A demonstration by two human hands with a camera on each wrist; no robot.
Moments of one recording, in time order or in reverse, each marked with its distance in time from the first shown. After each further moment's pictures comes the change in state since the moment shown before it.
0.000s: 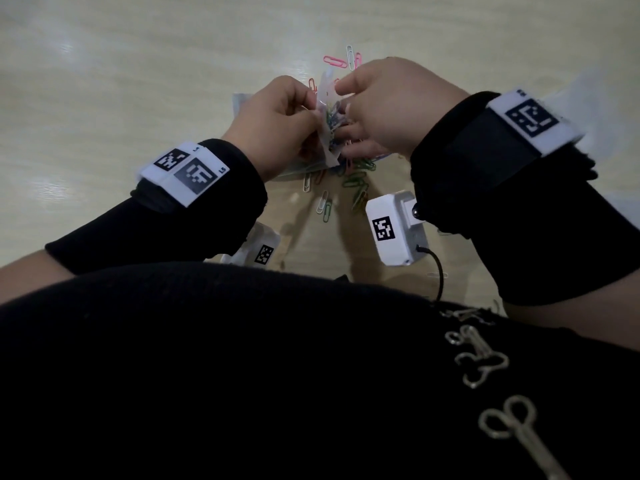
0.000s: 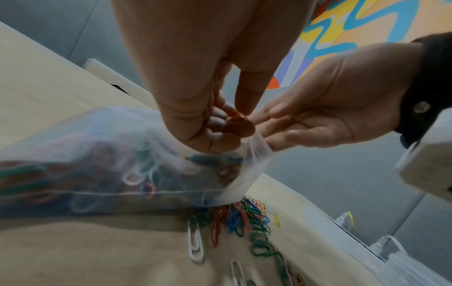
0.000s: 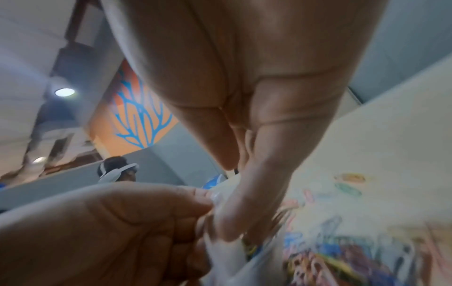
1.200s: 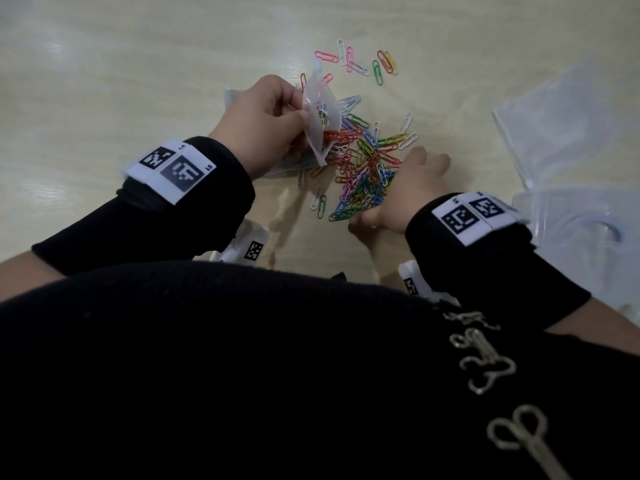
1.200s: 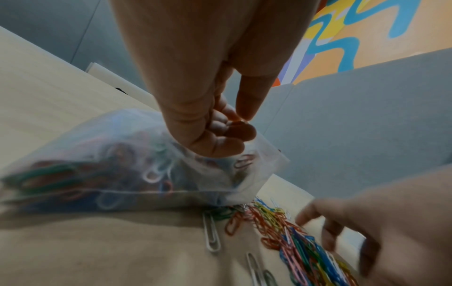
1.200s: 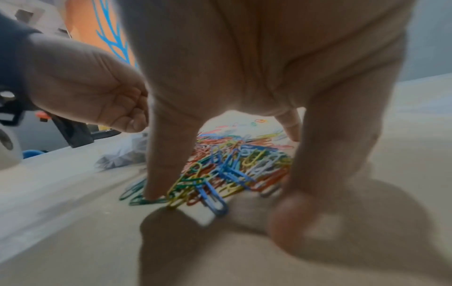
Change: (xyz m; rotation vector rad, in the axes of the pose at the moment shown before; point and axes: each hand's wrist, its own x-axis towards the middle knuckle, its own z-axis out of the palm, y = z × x) left_hand 0.005 -0.011 -0.005 0.058 -0.022 0.014; right_hand -0.032 0.080 0.024 -0.591 0.146 0.416
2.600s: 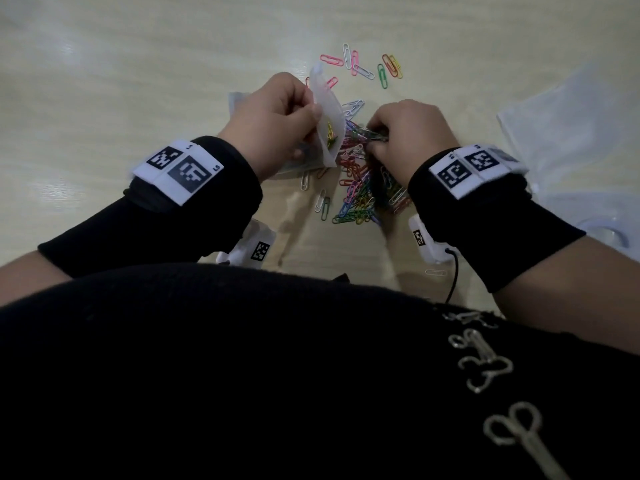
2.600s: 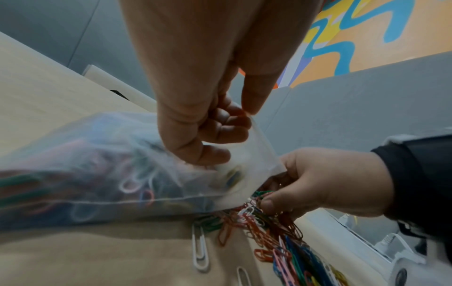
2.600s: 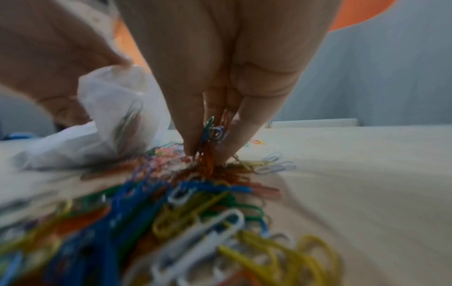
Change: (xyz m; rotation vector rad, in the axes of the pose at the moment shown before) left_hand -0.011 0.017 0.004 -0.019 -0.024 -0.010; right_hand 0.041 -0.016 -0.029 -0.019 0.293 -0.524
